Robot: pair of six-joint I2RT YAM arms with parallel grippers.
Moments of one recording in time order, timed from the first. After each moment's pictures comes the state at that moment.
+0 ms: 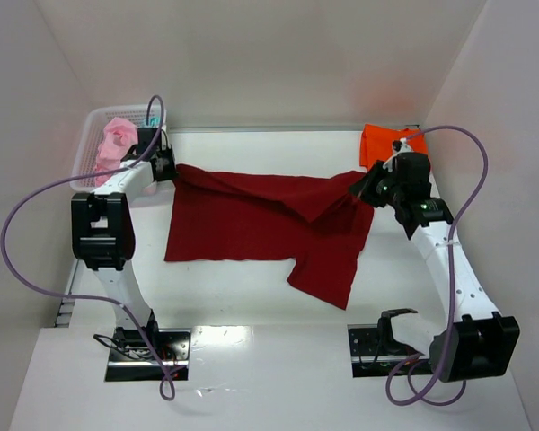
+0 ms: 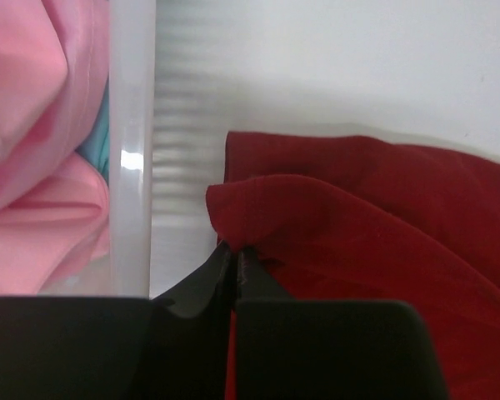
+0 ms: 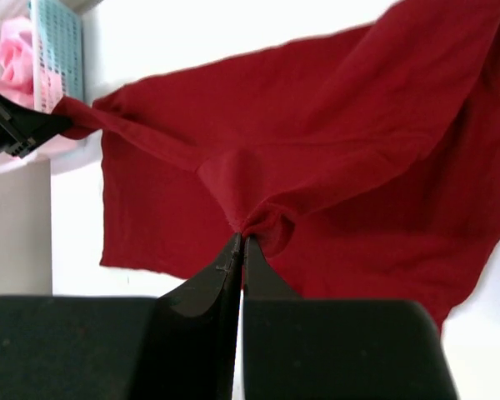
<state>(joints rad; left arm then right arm) 0.04 1.93 1.44 -0.31 -0.01 -0.16 0.07 1.12 1.03 -0.44 -0.28 0.56</state>
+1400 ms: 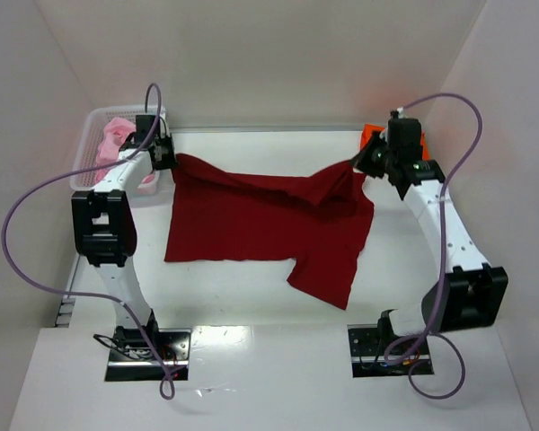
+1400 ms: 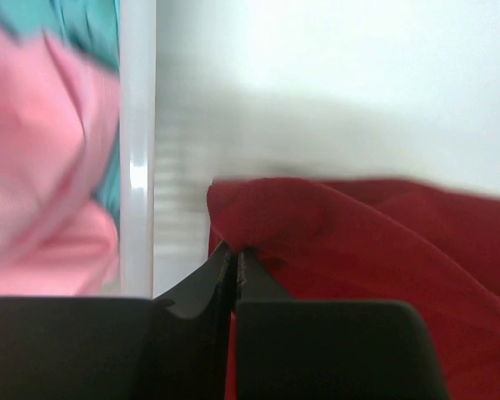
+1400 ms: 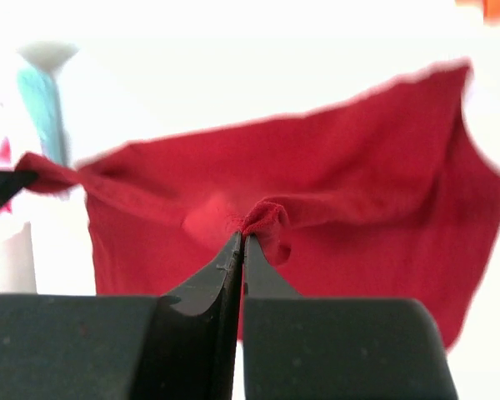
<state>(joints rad) 0.04 1.95 1.56 -0.40 0.00 -0.16 0.09 1.37 1.30 -0.52 -0.15 0.57</state>
